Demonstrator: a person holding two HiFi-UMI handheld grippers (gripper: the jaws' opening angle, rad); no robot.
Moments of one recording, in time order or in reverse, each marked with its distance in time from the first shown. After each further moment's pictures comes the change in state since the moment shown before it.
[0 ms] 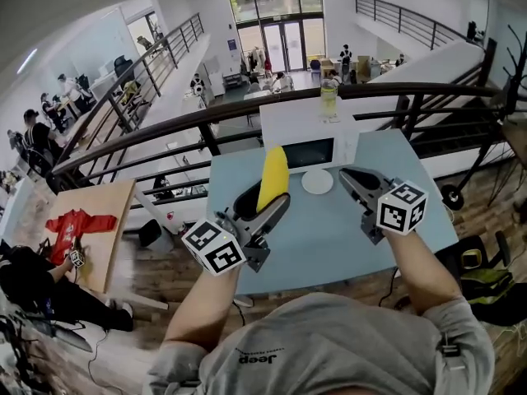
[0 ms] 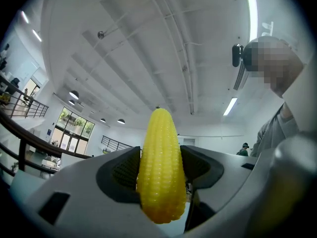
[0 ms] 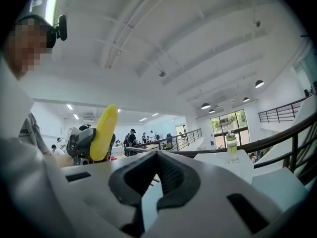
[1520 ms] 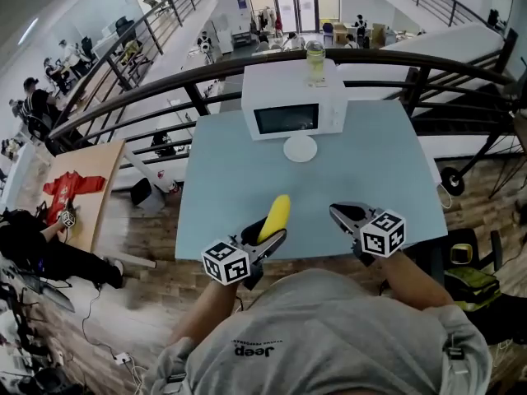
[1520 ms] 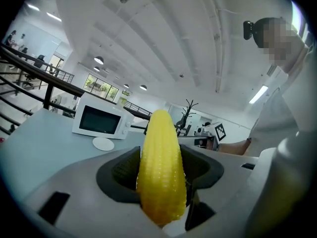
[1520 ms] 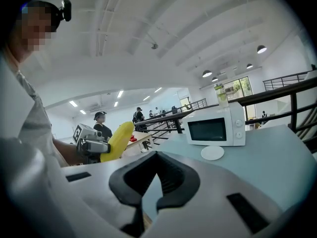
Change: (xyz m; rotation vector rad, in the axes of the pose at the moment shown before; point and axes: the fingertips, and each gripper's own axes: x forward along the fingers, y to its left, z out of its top) left arm 0.000 -0.025 -0.254 -0.222 0.364 0.228; right arm -0.093 -0.043 -0.189 0.135 0.302 0.106
